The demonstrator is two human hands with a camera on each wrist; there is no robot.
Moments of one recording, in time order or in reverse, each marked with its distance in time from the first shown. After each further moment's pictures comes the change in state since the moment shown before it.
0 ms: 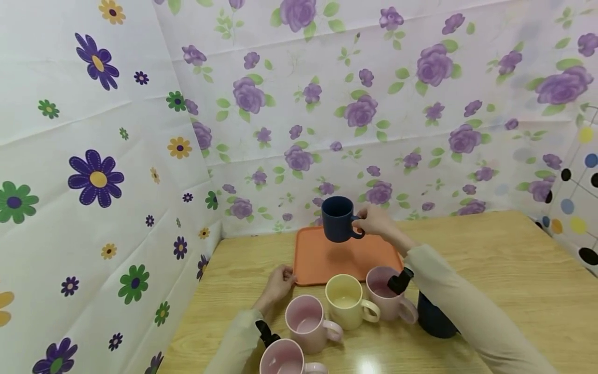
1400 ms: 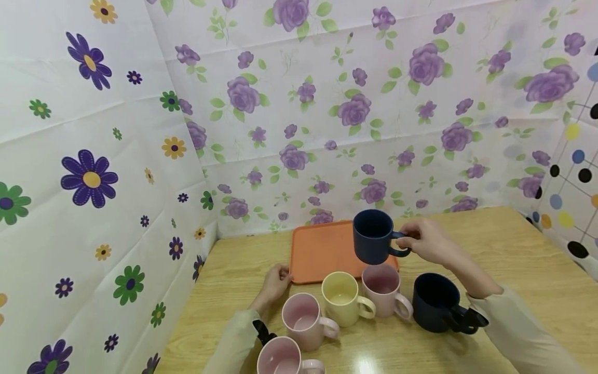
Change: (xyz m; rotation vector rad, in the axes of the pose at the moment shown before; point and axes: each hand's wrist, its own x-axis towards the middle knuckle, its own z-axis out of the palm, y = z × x) left_hand -0.001 0.003 0.005 0.039 0.032 -0.020; right_hand -0.114 0.024 -0.062 -0.131 0.055 -0.159
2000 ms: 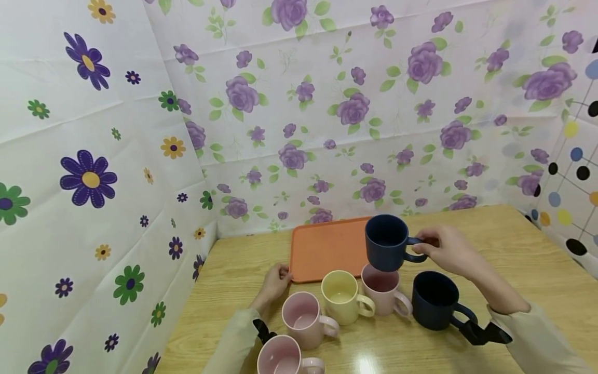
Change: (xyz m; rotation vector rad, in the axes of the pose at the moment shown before) left_hand -0.001 0.003 -0.001 0.013 0.000 -0.015; right_hand -0.033 0.004 -0.011 -0.075 0.035 0.015
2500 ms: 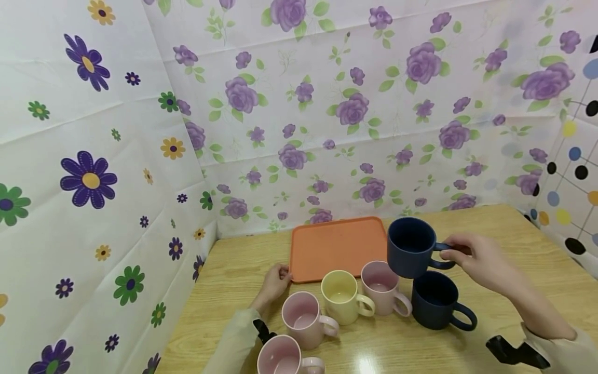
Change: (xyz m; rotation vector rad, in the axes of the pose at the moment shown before) left_hand -0.001 0.000 0.002 -0.022 0.012 0.007; right_hand -0.039 0.016 -0.021 -0.015 0.054 0.030
